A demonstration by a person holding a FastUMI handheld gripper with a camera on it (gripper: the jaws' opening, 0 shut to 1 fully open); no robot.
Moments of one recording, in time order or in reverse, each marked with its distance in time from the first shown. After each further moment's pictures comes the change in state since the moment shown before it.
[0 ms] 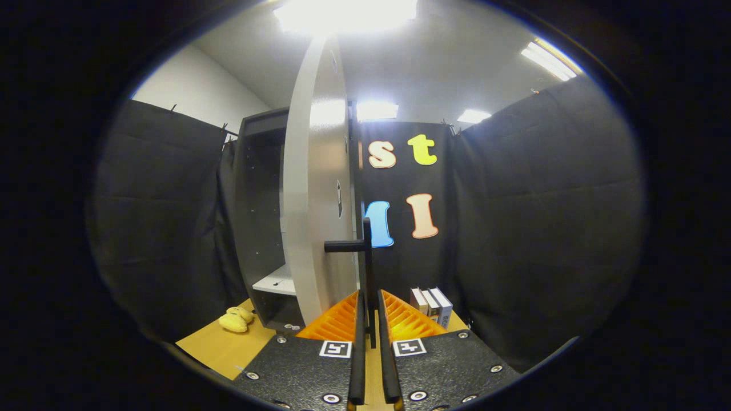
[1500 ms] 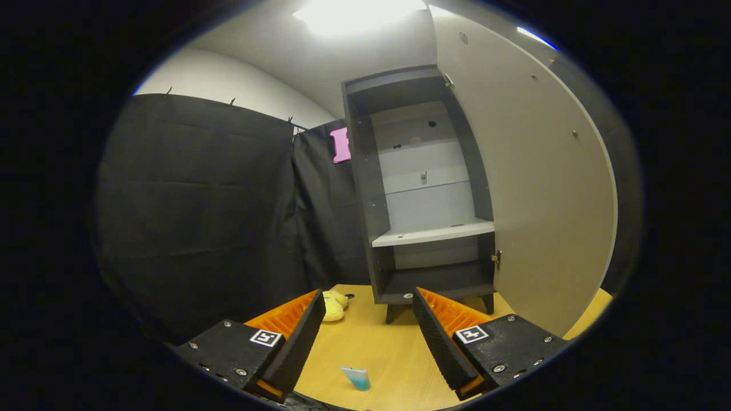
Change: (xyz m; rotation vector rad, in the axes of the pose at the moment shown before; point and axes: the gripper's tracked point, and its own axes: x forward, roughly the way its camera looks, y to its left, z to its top) arm -0.023 0.280 -0.230 0.058 0.062 0.343
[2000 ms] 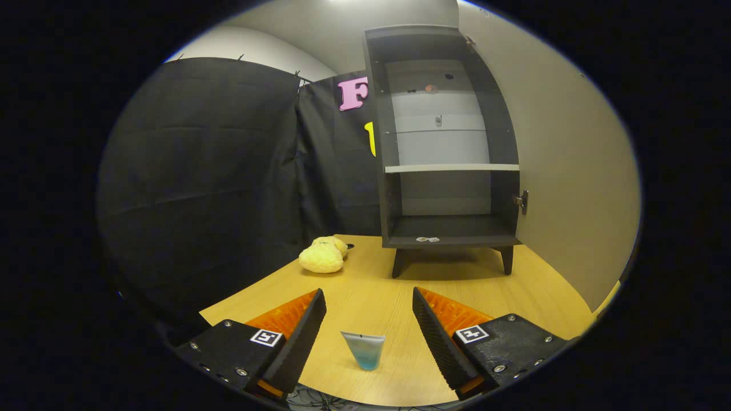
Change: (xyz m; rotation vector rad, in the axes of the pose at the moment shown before) arm 0.039 0.019 -0.135 -0.065 0.215 -0.027
